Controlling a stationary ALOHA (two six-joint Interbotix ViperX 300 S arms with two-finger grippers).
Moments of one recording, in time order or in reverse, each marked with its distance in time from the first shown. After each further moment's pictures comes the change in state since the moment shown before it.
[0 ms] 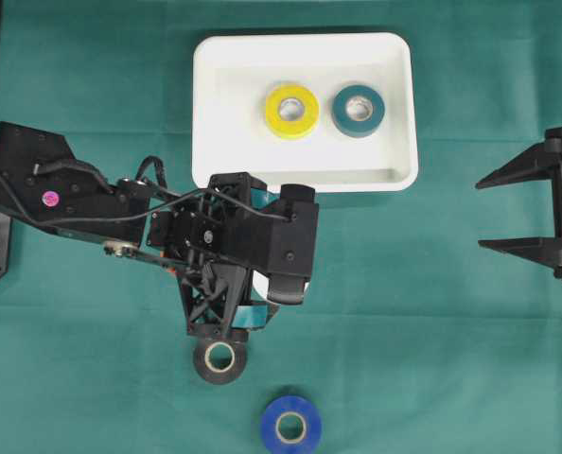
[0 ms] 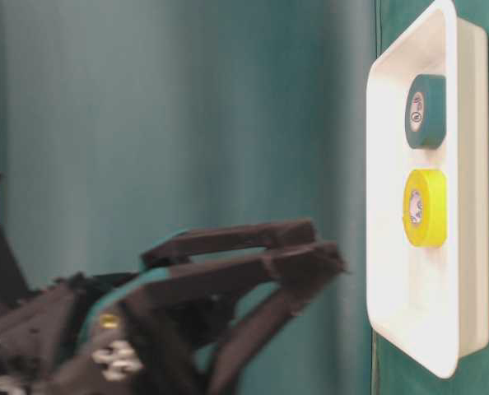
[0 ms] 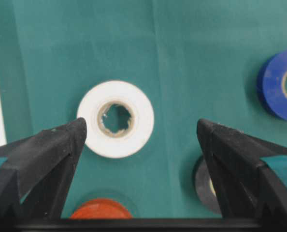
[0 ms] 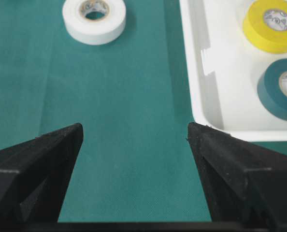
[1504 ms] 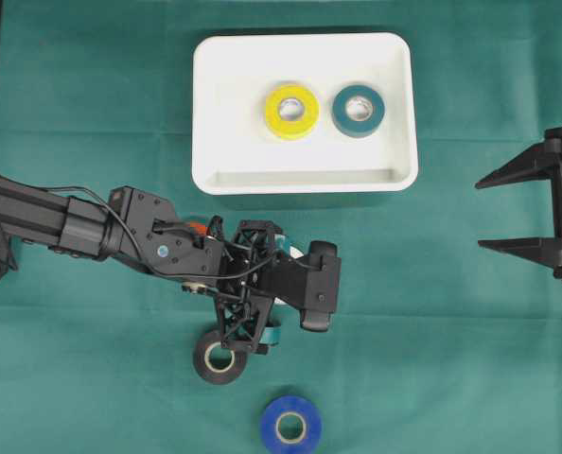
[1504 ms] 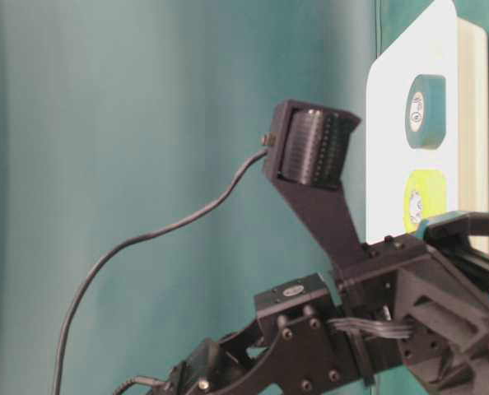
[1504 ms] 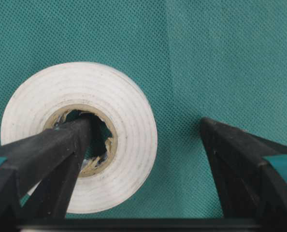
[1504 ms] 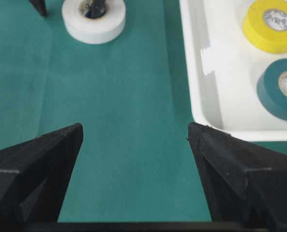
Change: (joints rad) left arm -0.014 0.322 0.054 0.000 -0.212 0.002; right arm 0.000 0.002 0.000 -0.005 0.000 -0.002
